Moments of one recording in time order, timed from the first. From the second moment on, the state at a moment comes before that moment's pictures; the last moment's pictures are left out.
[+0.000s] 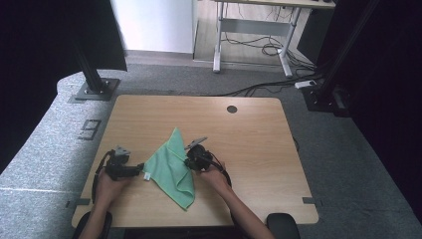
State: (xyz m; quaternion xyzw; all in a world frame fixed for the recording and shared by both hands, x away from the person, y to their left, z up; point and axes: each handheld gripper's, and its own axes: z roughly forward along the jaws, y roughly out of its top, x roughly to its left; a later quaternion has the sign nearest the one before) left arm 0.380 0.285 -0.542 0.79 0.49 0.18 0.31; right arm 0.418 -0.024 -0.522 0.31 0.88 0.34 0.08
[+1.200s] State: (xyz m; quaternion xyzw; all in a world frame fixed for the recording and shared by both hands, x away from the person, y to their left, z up) left arm 0.381 0.282 -0.542 0.79 0.50 0.18 0.31; right arm 0.441 -0.165 -0.519 0.43 0.83 0.32 0.17
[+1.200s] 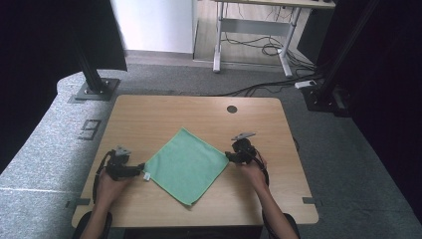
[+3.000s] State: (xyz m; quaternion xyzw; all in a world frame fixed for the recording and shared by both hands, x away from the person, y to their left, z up) left arm 0.426 0.220 -0.530 0.81 0.45 0.16 0.33; right arm 0.358 -0.178 -0.537 0.40 0.83 0.34 0.18
